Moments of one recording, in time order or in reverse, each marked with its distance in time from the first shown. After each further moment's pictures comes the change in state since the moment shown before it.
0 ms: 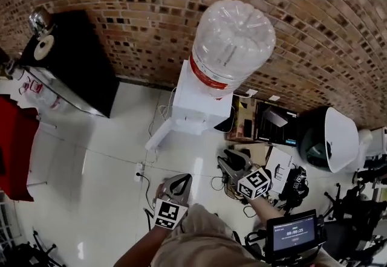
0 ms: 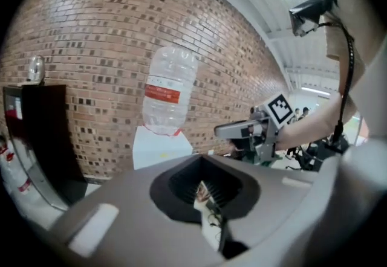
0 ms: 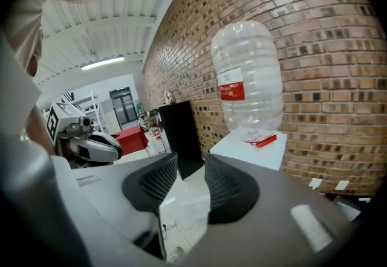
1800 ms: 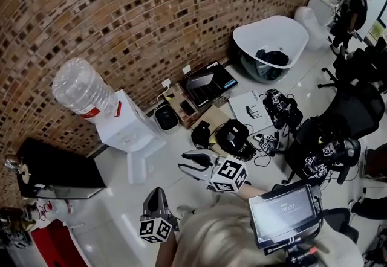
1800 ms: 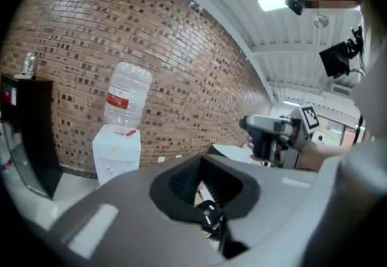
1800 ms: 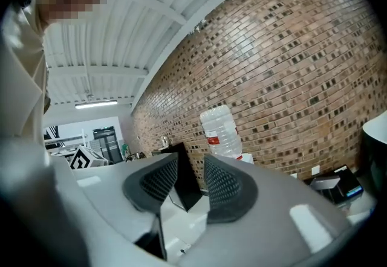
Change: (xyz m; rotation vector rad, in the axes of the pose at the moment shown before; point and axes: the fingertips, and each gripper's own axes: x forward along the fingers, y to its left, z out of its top) left arm -0.076 -0.247 0.029 -0.037 -0.047 -0.156; right arm -0.334 0.092 0.017 0.176 -0.396 -0.136
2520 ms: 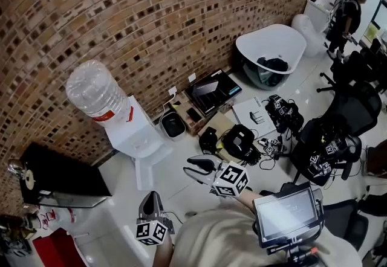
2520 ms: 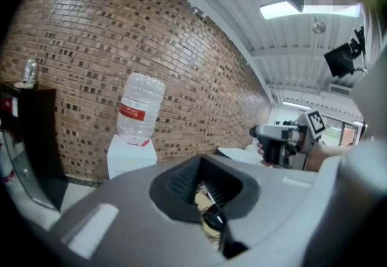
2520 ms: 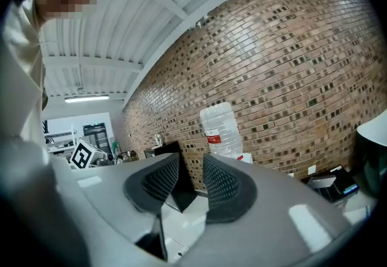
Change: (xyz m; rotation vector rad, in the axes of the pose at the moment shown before) left arm -0.044 0.090 0.030 0.036 -0.029 0.000; right arm 0.055 0.040 -0.014 -0.016 0.013 -0.089
